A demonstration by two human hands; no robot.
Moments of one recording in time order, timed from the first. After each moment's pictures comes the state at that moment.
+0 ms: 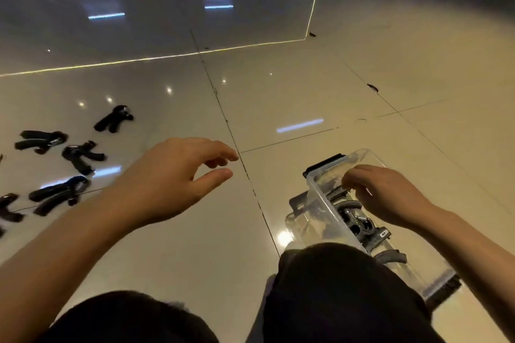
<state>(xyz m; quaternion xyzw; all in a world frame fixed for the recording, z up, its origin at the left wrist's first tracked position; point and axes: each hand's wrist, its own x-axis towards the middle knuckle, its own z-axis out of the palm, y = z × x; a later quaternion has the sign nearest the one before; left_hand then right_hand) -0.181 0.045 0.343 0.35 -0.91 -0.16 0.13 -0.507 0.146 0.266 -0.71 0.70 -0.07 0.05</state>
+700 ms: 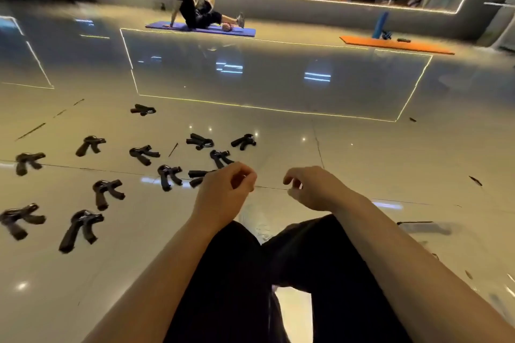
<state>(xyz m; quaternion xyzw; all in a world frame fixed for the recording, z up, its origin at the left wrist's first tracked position) 0.015 0.180 0.359 0.58 -0.66 -0.24 0.42 -0.175 0.130 0.373 -0.81 0.57 -0.03 0.15</state>
